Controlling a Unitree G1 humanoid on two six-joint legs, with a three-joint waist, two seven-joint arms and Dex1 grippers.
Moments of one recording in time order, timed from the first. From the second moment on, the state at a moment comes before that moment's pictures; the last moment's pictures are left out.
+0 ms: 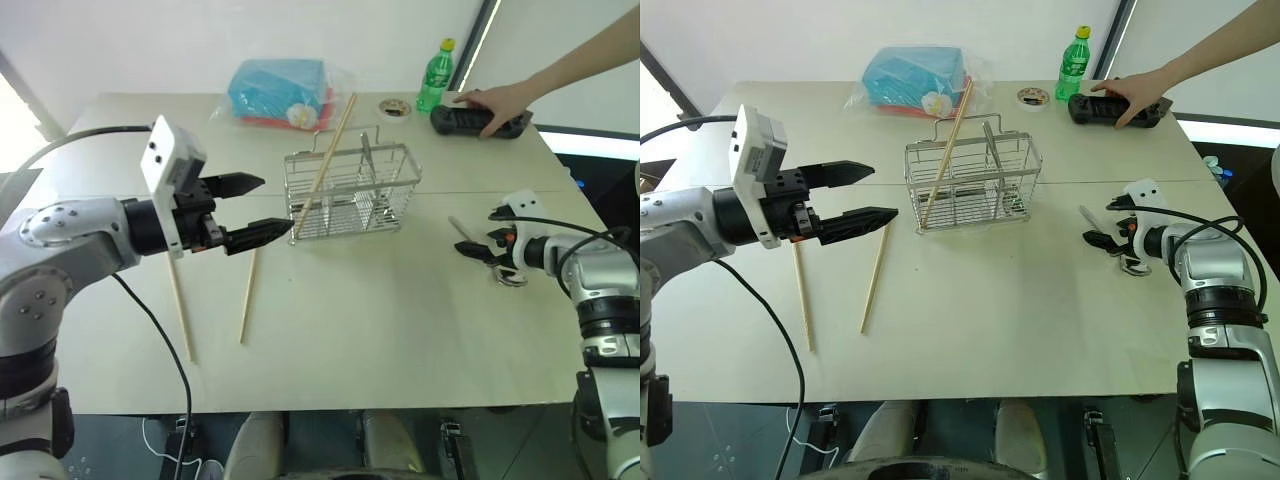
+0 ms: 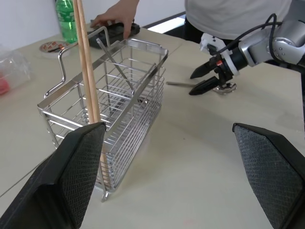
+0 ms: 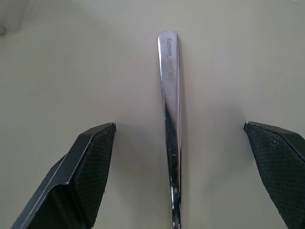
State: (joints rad) left arm -0.52 0.87 0.21 -0.52 -1.04 1.00 -0.60; right arm -0.61 -0.77 -0.06 0.51 0.17 0.70 0.76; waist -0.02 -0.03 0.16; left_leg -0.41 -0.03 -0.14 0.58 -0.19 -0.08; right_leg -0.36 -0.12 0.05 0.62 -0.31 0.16
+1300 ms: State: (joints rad) left arm -0.58 0.88 0.29 -0.41 -0.99 0.96 -0.58; right arm -0.81 -0.40 -0.33 0.04 0.47 0.57 0.43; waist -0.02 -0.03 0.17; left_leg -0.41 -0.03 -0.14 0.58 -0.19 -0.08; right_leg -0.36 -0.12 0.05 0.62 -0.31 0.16
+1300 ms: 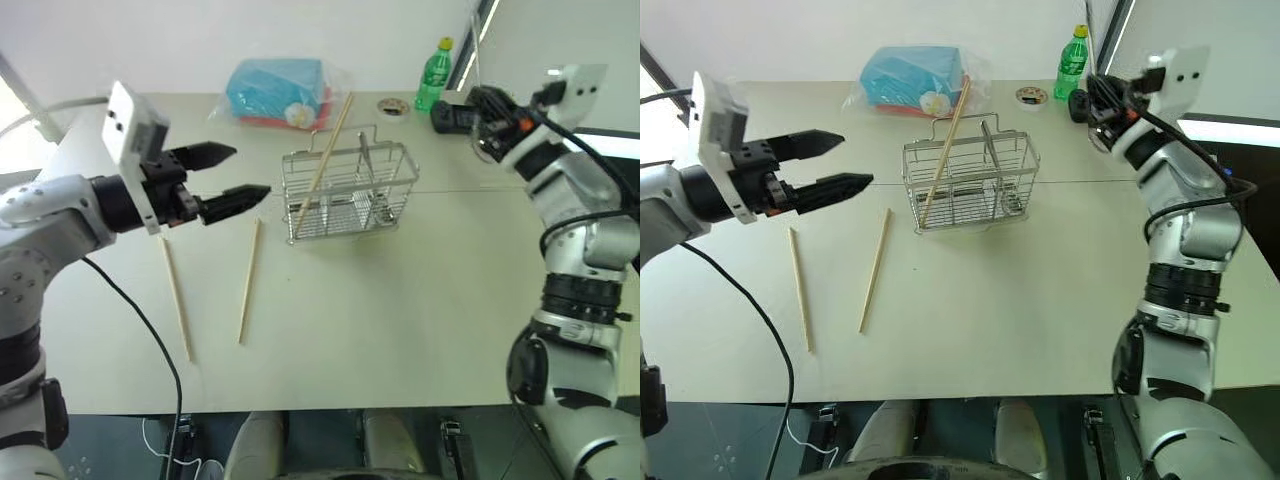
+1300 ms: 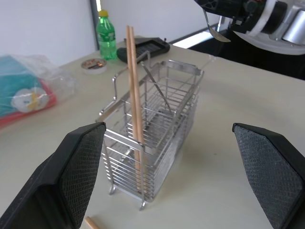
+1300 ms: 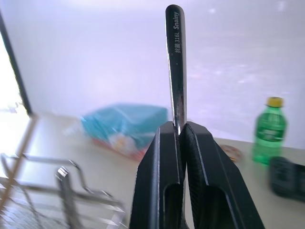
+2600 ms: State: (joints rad) left arm -0.63 0.88 0.29 -0.37 -0.97 0.93 -0.56; right arm -0.89 -0.15 -0.18 0.35 0.42 0.32 0.33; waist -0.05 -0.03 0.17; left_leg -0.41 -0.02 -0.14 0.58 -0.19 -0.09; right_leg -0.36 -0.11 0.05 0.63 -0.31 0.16
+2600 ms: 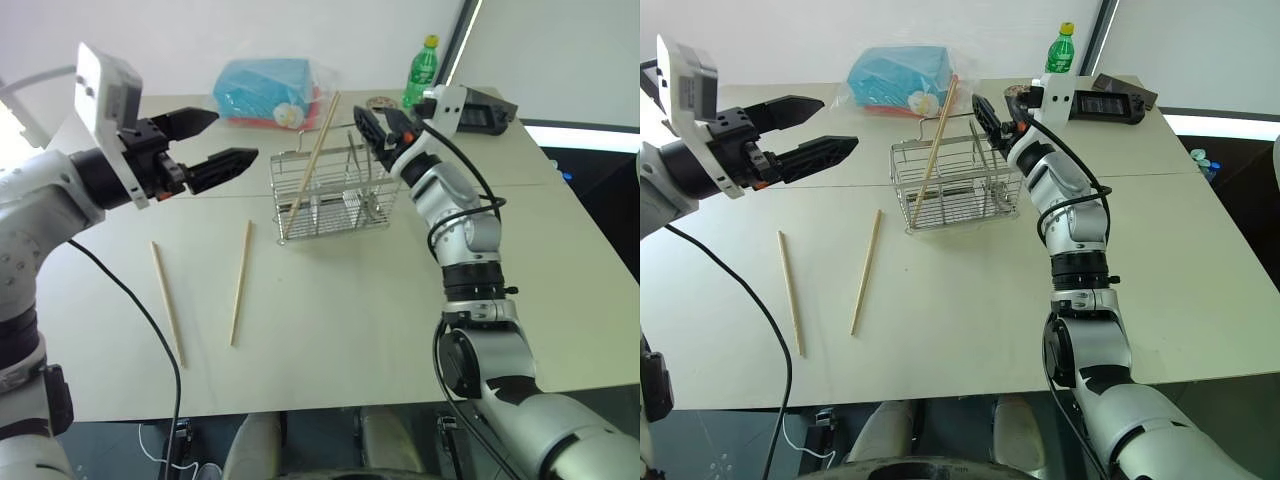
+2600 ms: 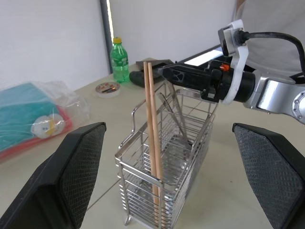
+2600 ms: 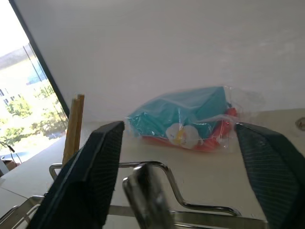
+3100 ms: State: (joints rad) left arm -0.43 0.93 0.43 -0.37 -0.89 0.93 -0.50; right arm -0.95 -0.62 -0.15 0.02 0.59 0.76 0.67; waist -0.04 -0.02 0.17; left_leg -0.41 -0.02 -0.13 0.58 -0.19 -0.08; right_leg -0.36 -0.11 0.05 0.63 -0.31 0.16
